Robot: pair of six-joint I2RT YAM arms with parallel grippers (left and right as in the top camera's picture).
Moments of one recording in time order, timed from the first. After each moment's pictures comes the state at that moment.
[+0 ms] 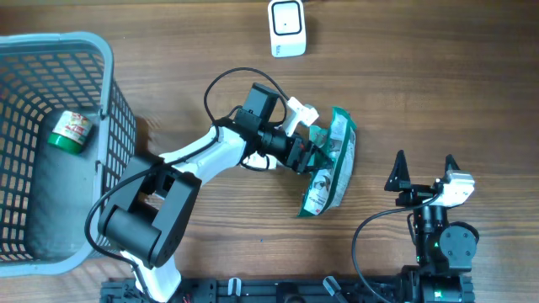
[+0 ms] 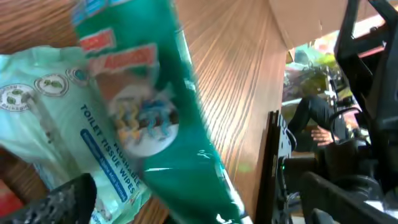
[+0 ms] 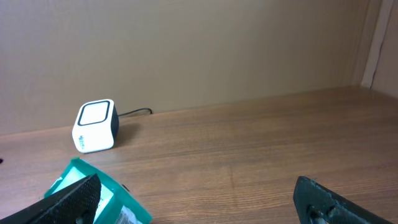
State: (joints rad) left arm -0.53 1.89 1.06 -0.15 0.96 -0.16; right arm -0.04 0.01 0.01 0.00 0.02 0.12
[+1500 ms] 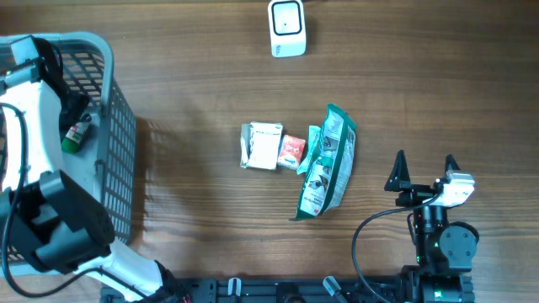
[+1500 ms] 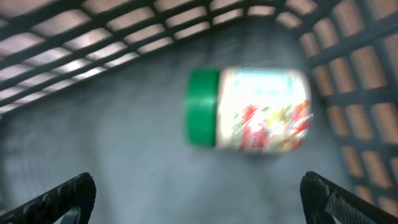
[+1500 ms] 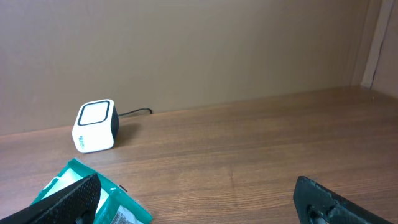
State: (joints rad) left arm 0.41 1.85 1.58 -1.09 -0.40 -0.79; right arm -0.04 0.01 0.01 0.00 0.02 0.12
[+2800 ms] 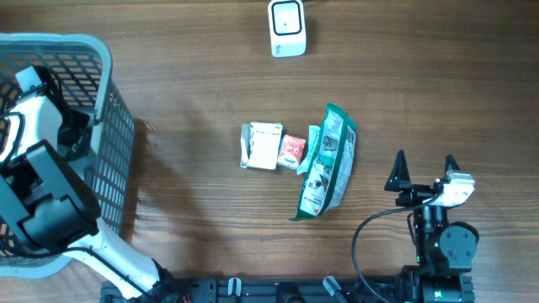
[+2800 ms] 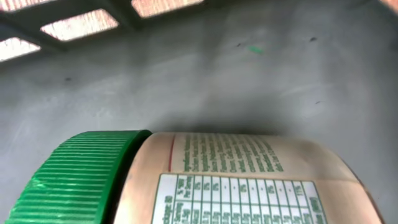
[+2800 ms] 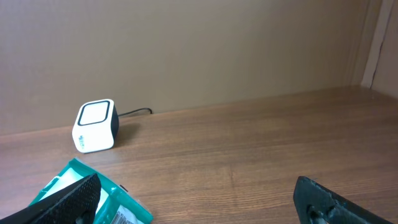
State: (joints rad) left arm 0.51 2.02 1.43 -0.76 -0.32 -0.73; right arm -0.04 0.01 0.01 0.00 0.02 0.12
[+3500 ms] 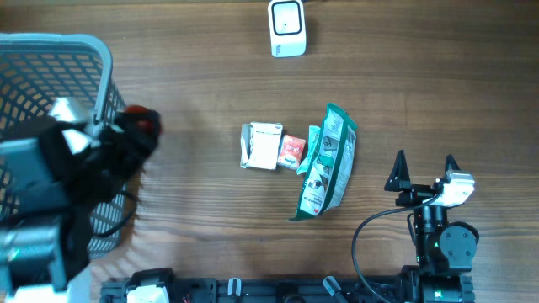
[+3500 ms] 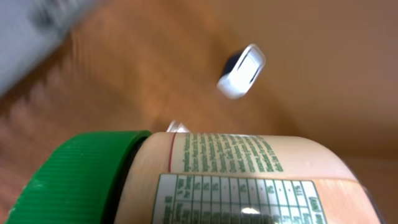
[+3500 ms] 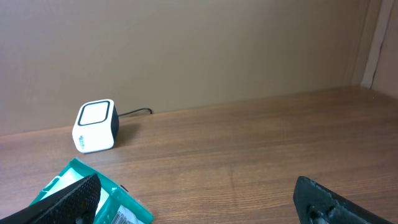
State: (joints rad) left arm 0.10 0.96 1.38 -1.18 0.27 -0.75; right arm -0.04 0.01 0.01 0.00 0.02 0.12
